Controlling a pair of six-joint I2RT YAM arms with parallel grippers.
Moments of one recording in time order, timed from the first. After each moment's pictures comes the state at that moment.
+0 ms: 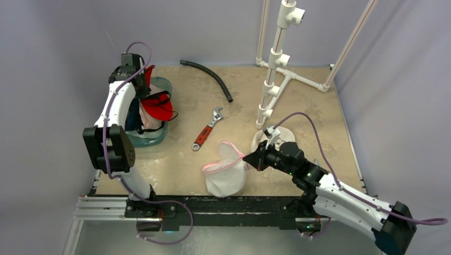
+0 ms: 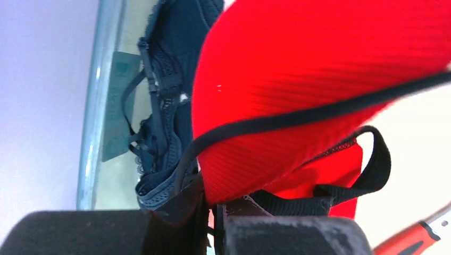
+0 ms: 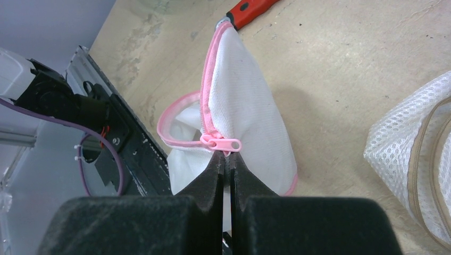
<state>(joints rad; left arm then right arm) 0.08 1.74 1.59 -0.77 -0.18 -0.11 0.82 0.71 0.37 0.00 -0.16 0.56</state>
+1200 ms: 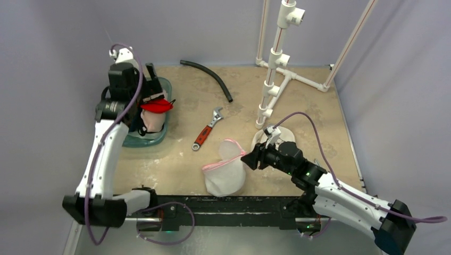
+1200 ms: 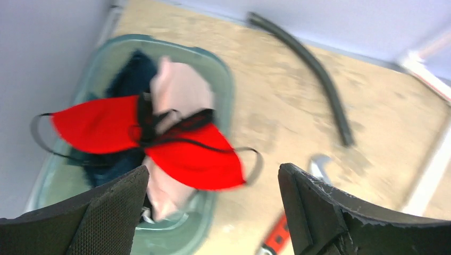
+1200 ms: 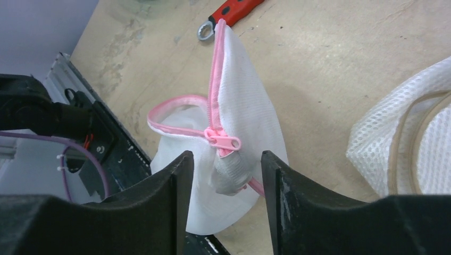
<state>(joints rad) 0.00 1.27 1.42 -0.64 -0.20 -0.27 0.82 0.75 0.36 0.01 -0.12 0.56</state>
